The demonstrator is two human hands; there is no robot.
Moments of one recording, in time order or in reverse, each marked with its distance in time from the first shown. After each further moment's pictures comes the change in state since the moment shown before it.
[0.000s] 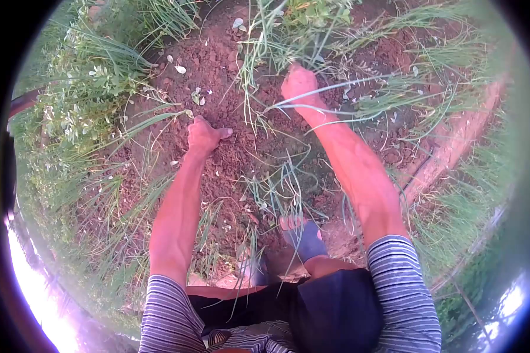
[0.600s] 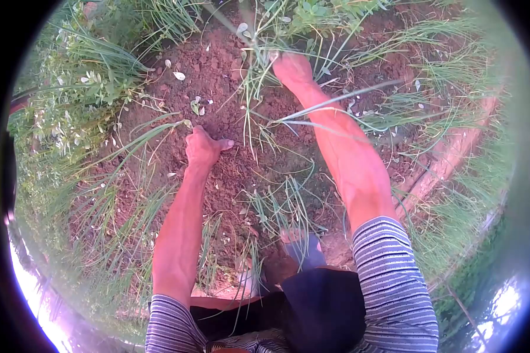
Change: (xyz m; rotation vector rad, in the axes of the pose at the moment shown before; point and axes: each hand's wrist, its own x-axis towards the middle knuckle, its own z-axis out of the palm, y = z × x) left_hand 0.010 -0.002 -0.001 -0.002 0.005 0.003; right_hand 0.087 0.014 0.036 -0.129 -0.085 -0.083
